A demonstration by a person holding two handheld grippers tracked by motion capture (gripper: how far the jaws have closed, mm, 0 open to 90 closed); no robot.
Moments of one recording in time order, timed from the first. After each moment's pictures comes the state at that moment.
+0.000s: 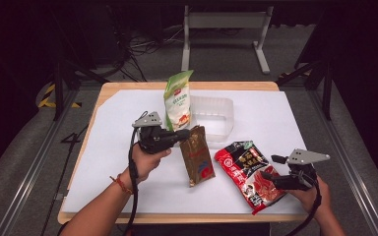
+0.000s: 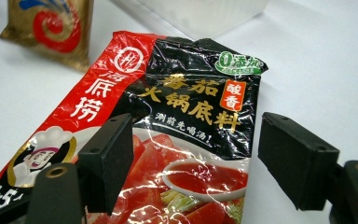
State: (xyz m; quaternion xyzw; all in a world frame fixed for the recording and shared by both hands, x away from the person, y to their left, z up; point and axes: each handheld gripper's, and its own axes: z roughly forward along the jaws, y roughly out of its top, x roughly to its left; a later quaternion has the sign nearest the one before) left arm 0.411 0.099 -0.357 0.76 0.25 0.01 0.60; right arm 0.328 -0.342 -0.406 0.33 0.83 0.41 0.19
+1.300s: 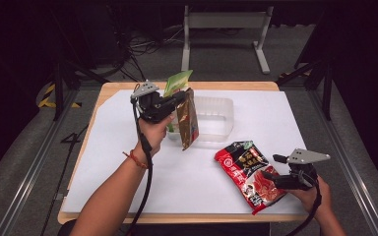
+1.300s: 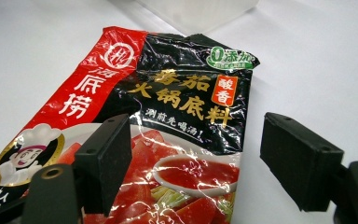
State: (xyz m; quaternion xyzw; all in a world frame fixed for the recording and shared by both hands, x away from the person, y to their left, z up) left arm 0.462 0.080 -0.309 0.69 0.36 0.13 0.62; right arm 0.329 -0.344 -0.408 0.34 0.83 0.40 0.19
